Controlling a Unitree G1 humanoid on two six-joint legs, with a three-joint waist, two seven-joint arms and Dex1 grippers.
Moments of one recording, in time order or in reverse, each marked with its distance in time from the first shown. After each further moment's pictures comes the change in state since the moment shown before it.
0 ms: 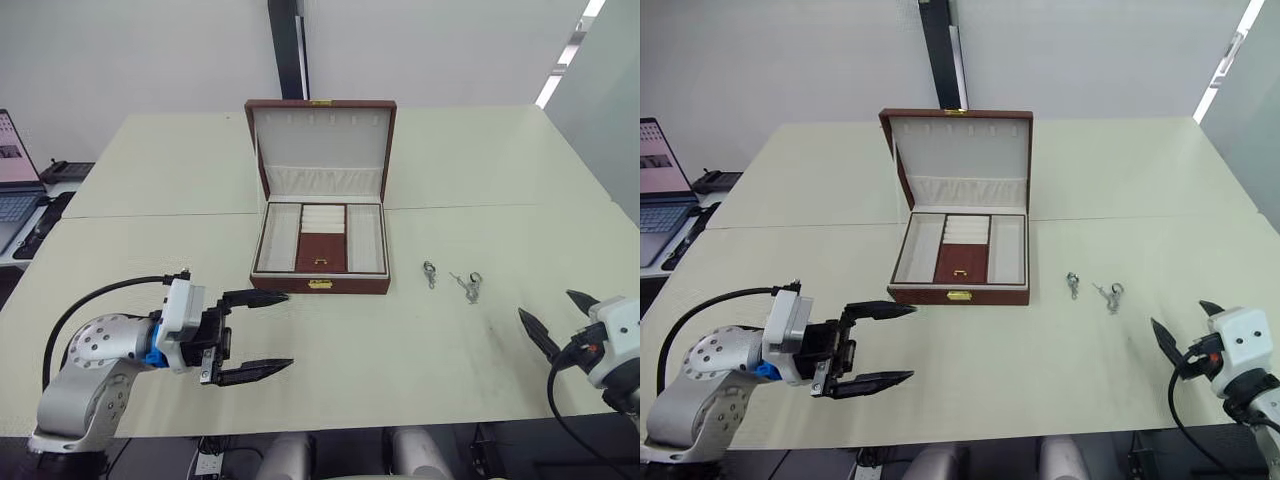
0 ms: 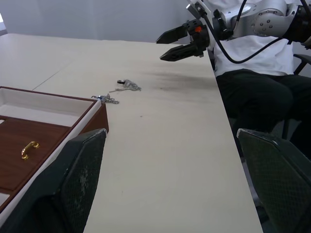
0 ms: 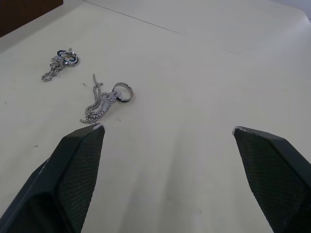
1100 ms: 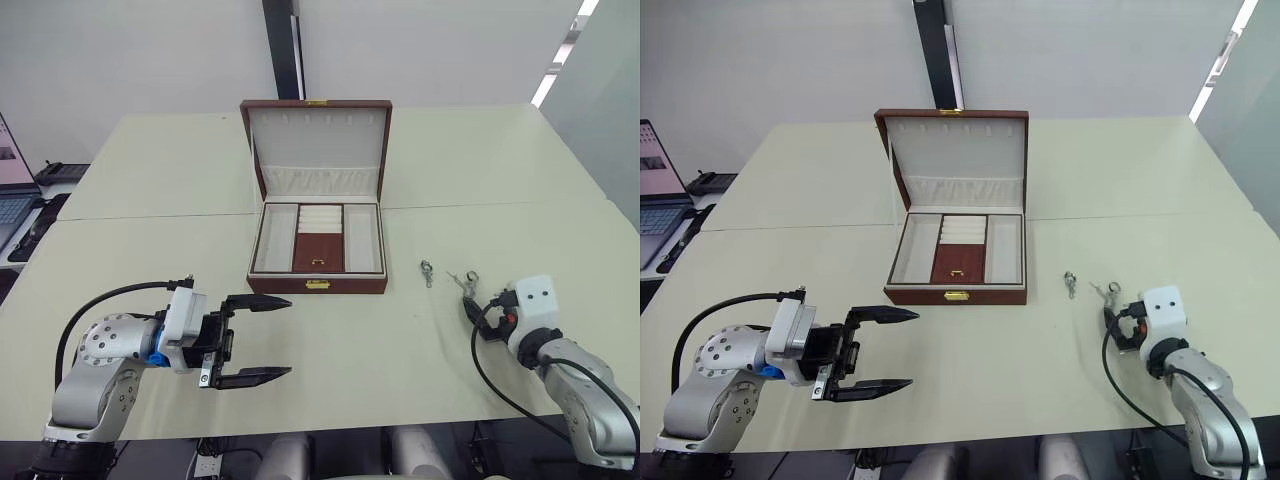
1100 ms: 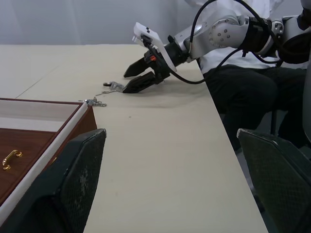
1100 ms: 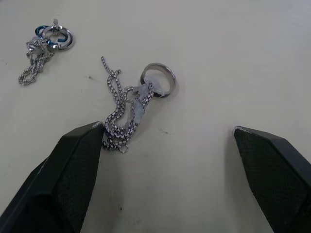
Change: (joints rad) left arm -0.034 -0.012 -0.038 0.096 0.024 -0.121 -0.065; right arm -0.355 0.115 0.318 0.155 -0.099 0.302 -0.276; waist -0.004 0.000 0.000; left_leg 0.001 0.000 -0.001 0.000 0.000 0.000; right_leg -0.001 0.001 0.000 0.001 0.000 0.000
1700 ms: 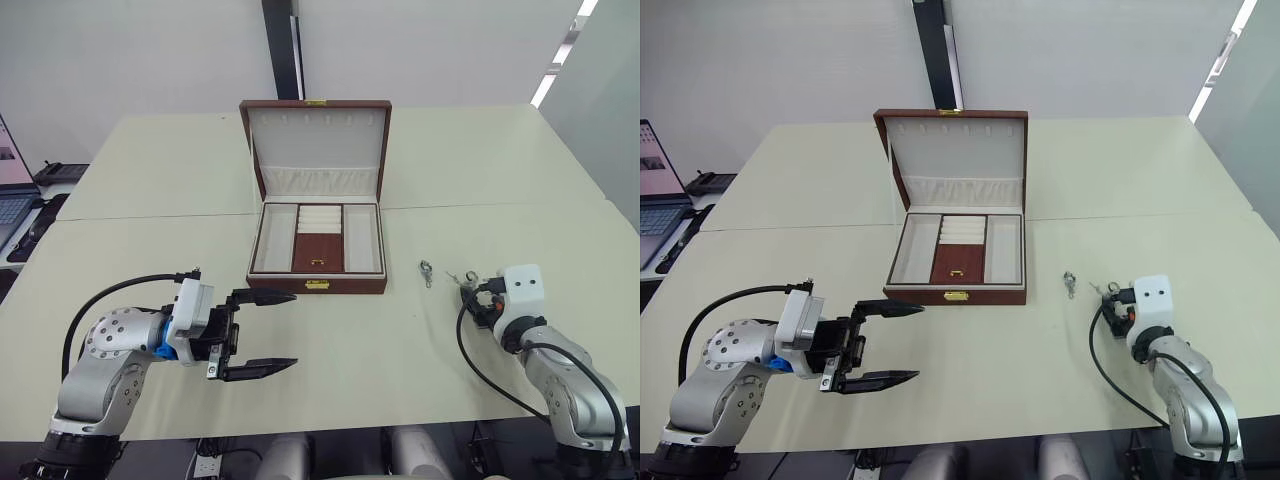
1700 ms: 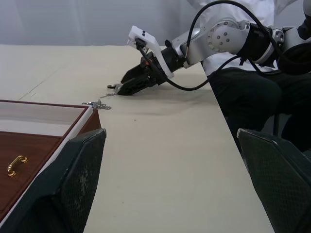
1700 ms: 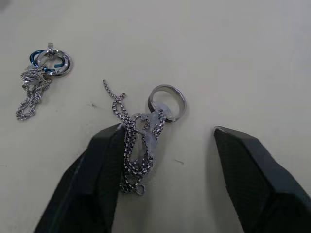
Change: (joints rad) left arm -0.017 0.000 -0.020 -0.004 0.000 0.036 0.034; right arm -0.063 0.053 0.028 -0.036 0.003 0.122 -0.071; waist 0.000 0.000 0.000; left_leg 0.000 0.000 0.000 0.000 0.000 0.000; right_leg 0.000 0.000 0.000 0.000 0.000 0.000
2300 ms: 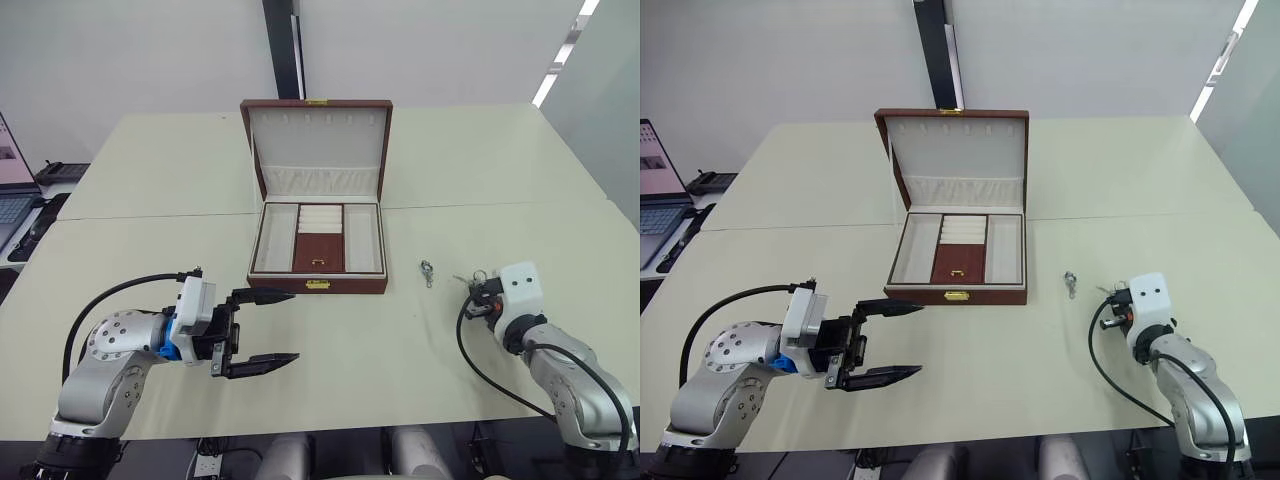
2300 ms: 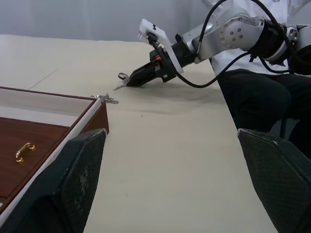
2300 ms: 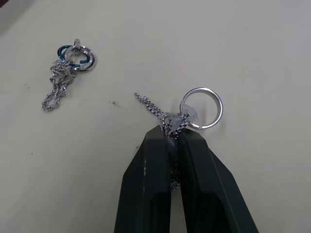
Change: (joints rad) left arm 0.026 0.004 0.015 -0.017 -0.014 0.043 0.070; right arm 0.007 -0.093 0.016 -0.042 0.005 -0.001 0.077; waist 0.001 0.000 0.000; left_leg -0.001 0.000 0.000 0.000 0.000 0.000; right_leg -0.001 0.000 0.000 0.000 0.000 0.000
